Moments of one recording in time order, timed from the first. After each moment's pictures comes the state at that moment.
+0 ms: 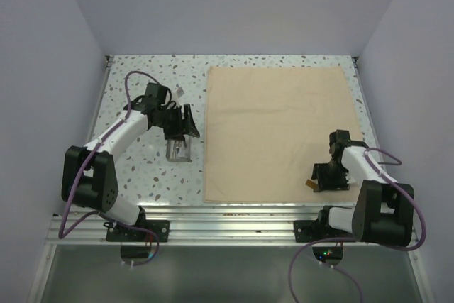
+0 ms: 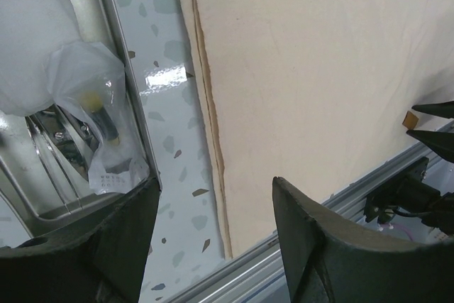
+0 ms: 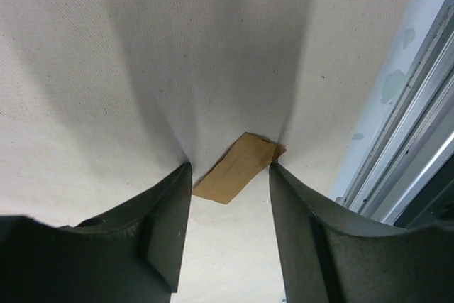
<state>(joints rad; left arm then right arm) -0.22 1.53 1.08 -0.61 0.45 -0.38 -0.13 1.26 0.61 -0.95 0.09 1.47</state>
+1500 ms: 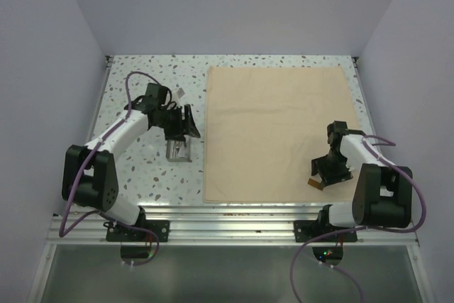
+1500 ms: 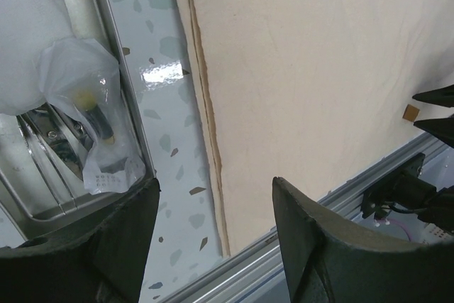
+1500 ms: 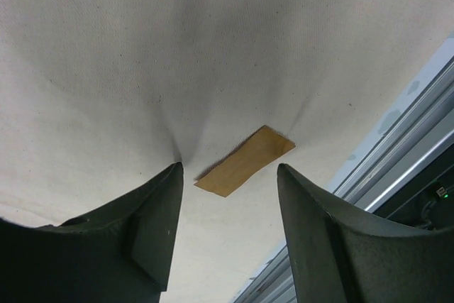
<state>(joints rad) -0.22 1.53 1.08 -0.62 0.47 -0.38 -0.10 1.37 0.72 -0.97 0.13 1.21</state>
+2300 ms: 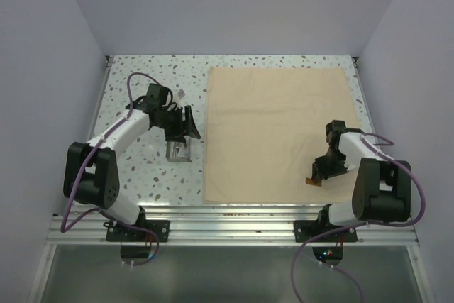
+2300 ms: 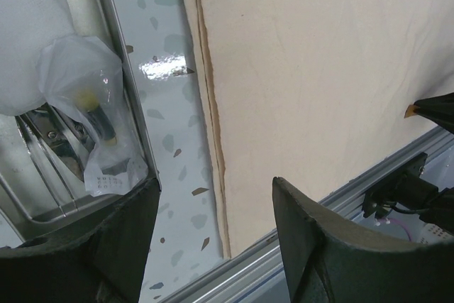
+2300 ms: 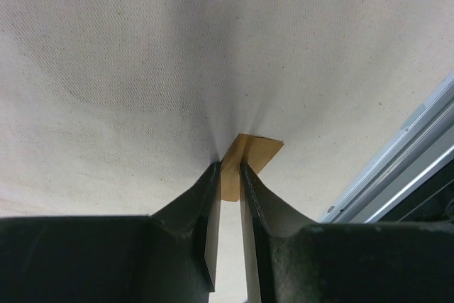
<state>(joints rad) -0.22 1.56 1.08 -0.62 0.47 -0.38 -0.10 1.42 0.73 -0.94 0.11 1.26</state>
